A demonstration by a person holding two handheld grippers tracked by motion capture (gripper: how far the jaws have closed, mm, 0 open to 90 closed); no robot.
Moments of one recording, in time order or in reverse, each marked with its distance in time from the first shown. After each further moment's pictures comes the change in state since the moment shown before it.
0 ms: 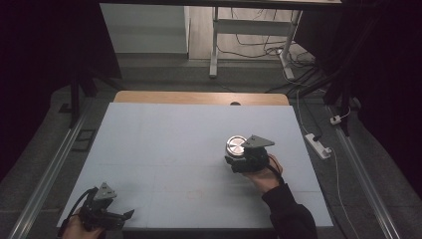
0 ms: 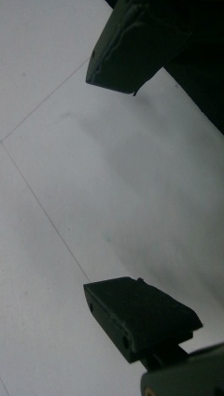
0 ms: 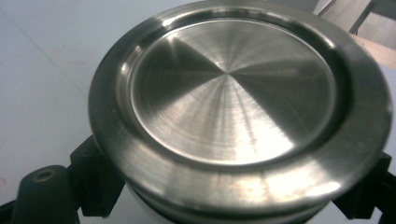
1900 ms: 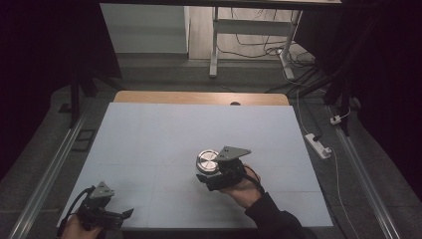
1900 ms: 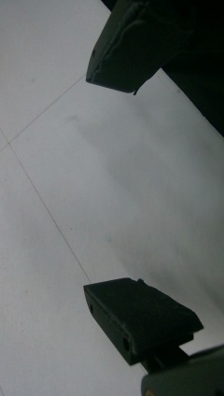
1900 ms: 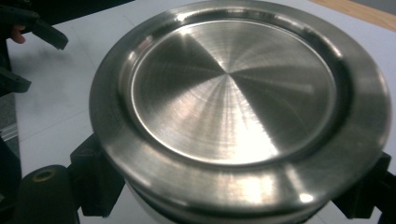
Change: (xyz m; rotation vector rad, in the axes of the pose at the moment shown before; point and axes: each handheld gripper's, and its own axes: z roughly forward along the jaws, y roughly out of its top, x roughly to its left) left arm 0.005 -0.001 -0.001 -0.019 -0.036 -0.040; right arm 0.079 0.028 -0.002 -0.012 0.276 -0.008
